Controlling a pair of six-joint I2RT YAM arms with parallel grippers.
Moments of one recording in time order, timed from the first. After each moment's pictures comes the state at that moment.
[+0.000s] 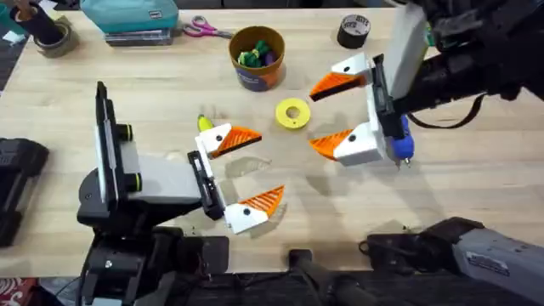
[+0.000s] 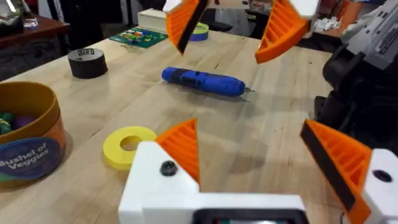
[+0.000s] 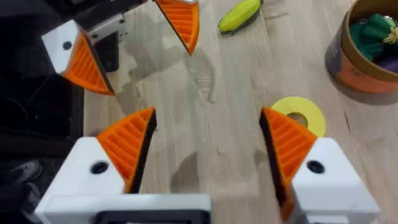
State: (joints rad) left arm -0.07 0.01 0.01 -0.12 1.10 0.03; right arm 0.34 1.22 1.07 -0.96 -0.81 -0.81
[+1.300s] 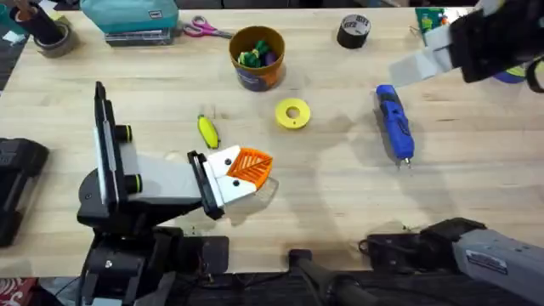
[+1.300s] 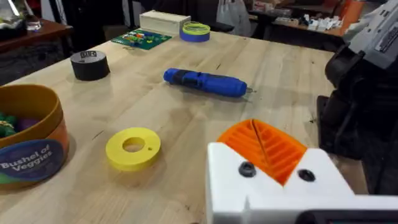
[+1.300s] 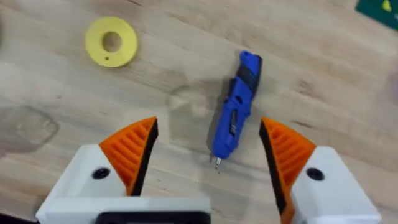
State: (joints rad) left arm -0.07 0.01 0.01 -0.12 1.10 0.04; right arm 0.27 1.22 1.50 -1.35 0.07 -0.06
